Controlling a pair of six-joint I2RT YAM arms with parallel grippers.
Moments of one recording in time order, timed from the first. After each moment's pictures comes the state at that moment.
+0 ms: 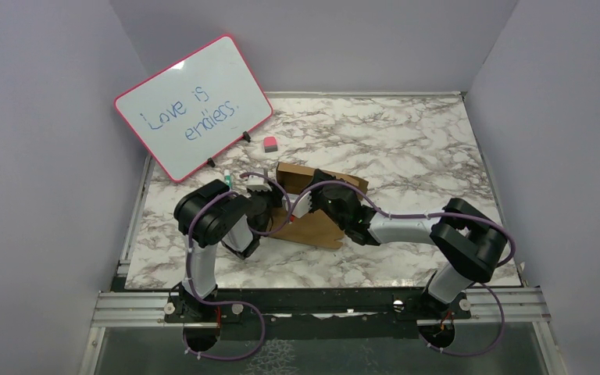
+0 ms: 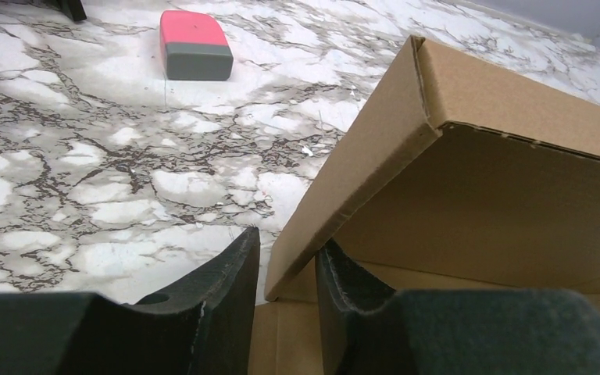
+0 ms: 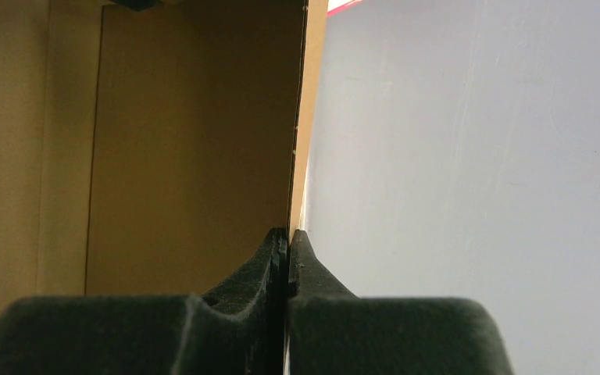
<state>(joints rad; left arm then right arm) -0.62 1.97 0.37 1.52 -0.40 -0.36 0.94 1.64 0.74 0.58 0.32 -1.34</state>
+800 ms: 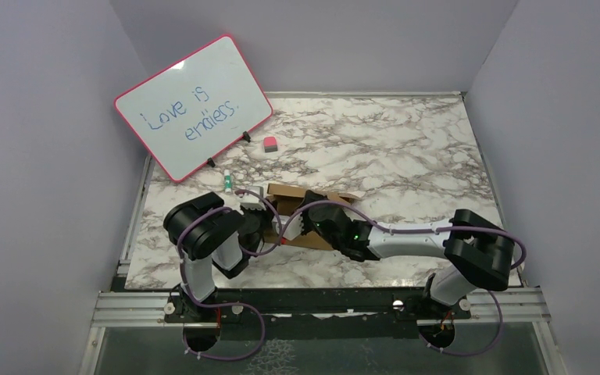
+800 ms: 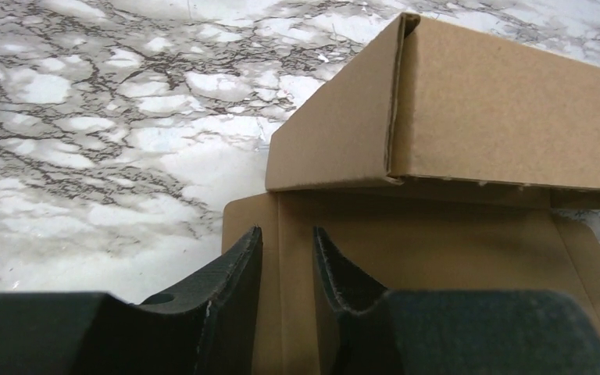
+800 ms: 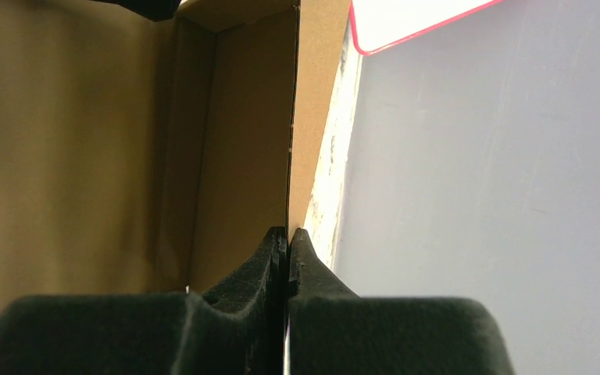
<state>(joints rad) -0.70 1.86 0.17 1.53 -0.44 -0.34 1.12 1.56 0.74 0.39 0.43 -1.21</state>
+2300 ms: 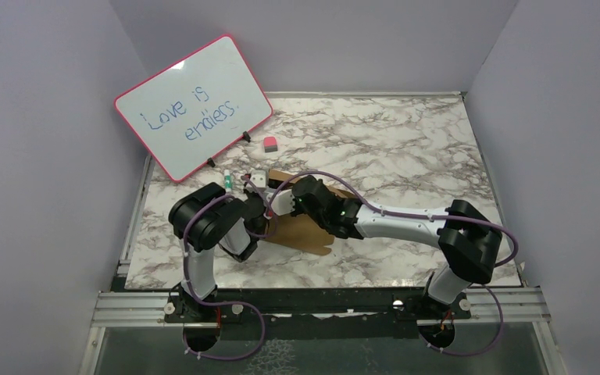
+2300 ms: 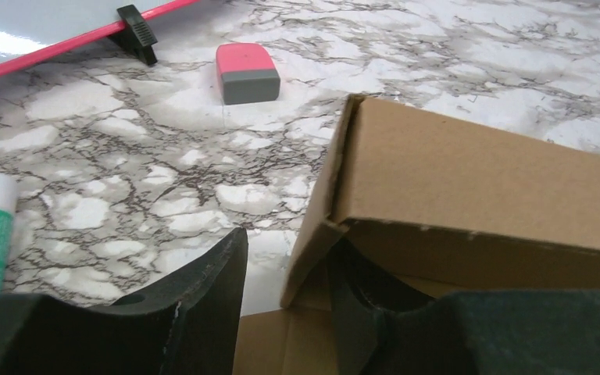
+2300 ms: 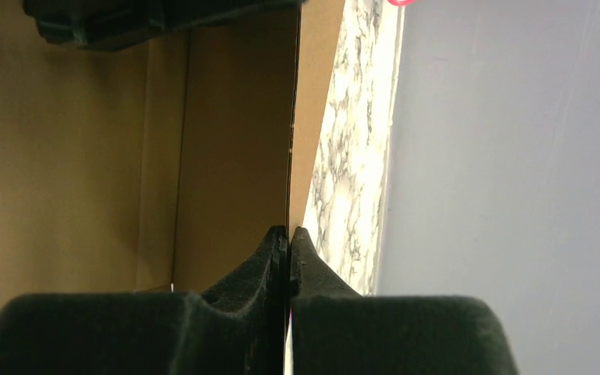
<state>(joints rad) -0.63 1.91 0.32 1.53 -0.48 -0.20 1.07 1.65 1.03 0.03 0.45 -0.99</state>
